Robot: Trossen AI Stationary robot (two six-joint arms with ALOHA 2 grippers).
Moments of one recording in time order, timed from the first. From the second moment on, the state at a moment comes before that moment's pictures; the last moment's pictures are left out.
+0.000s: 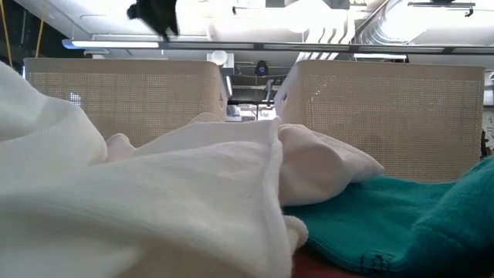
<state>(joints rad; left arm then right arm) 0.22 1.37 1.61 -1.25 -0.32 -0.36 0.56 1.26 1.13 -0.44 0.45 0.73</state>
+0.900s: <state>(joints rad) -0.45 1.21 0.95 -0.61 -0.14 -0.44 0.47 1.79 1.13 -0.09 0.14 1.21</state>
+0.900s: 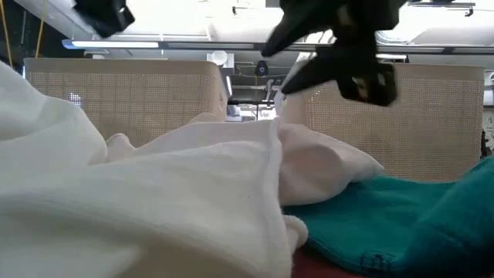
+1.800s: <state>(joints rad) -0.36 1.56 0.83 -0.55 0.01 -0.39 0.47 2.22 1.45 -0.11 0.24 1.24</state>
